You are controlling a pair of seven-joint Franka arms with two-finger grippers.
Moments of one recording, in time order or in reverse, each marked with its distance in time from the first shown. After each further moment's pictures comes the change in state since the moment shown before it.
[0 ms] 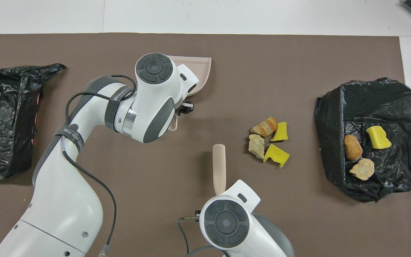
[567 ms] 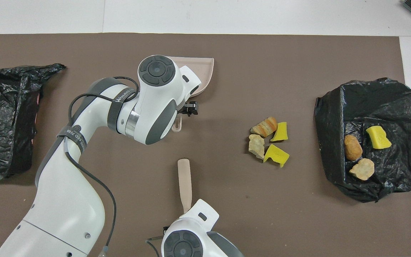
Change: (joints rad) left arm -0.005 0.000 -0.013 -0.006 -0.004 0.005 -0.025; right arm 0.207 0.175 0.017 -0.014 0.007 0.295 0.099
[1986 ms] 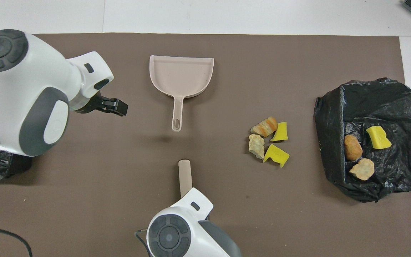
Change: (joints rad) left arm 0.220 -0.338 -0.003 -0.173 0.000 -0.154 0.338; right arm -0.018 0.033 0.004 0.134 0.000 -0.131 0.004
